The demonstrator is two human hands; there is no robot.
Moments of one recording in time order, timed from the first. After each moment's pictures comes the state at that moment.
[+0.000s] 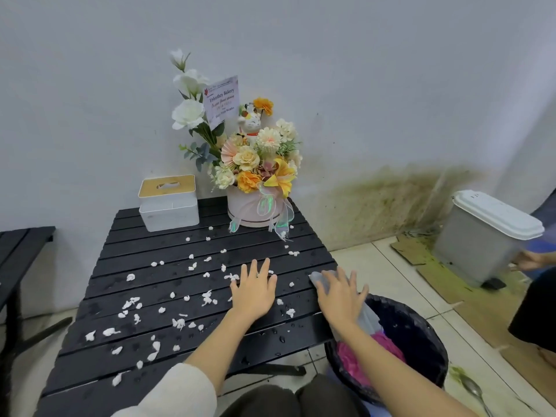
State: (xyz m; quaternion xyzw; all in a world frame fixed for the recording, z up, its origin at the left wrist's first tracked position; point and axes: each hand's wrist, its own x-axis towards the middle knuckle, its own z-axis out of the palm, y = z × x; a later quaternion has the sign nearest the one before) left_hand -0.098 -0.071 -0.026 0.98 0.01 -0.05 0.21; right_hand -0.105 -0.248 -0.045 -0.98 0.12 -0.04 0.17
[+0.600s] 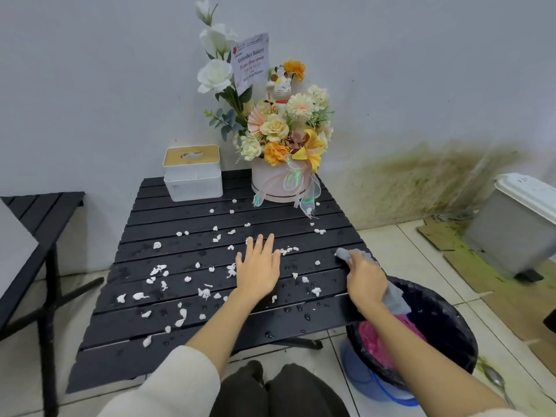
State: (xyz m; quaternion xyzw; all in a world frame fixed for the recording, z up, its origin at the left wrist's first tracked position) left_hand -0.101 -0.034 -0.035 0.97 0.03 0.00 0.23; right_hand -0.095 -0.240 -0.048 -0.97 0.10 -0.11 0.17
